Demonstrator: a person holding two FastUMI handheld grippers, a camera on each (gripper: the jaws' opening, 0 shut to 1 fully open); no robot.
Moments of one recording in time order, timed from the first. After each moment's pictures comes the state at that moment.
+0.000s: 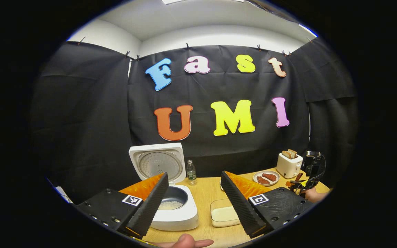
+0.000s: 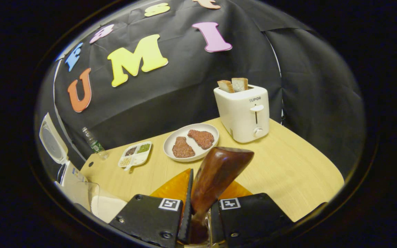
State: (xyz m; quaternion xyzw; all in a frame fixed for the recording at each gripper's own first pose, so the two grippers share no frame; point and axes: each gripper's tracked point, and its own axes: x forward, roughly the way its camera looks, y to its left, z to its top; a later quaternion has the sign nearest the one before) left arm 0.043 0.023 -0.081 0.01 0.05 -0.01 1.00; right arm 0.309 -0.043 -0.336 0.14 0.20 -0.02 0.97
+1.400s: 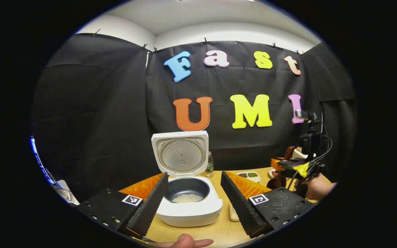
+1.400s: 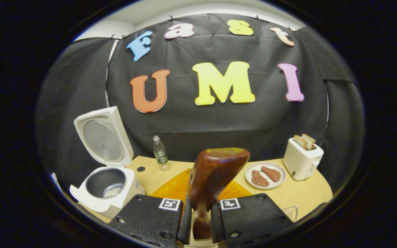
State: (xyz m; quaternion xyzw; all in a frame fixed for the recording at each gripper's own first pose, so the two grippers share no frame) left arm 0.035 0.097 -0.121 0.00 0.07 0.05 1.00; right arm 0.270 0.229 -0.200 0.01 0.11 0.12 0.99
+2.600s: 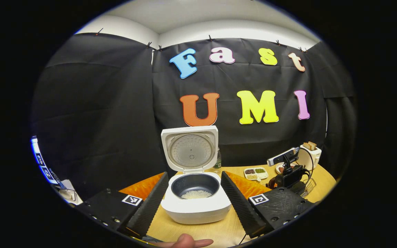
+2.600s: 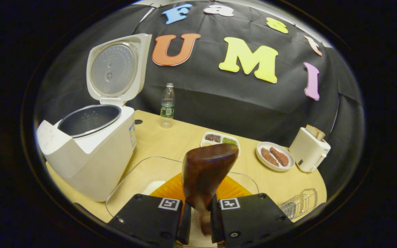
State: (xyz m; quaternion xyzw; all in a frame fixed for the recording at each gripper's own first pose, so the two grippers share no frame) left arm 0.024 0.122 -0.129 0.00 0.08 0.07 0.99; right arm 0.254 0.271 -0.335 -0.08 0.17 0.13 0.97
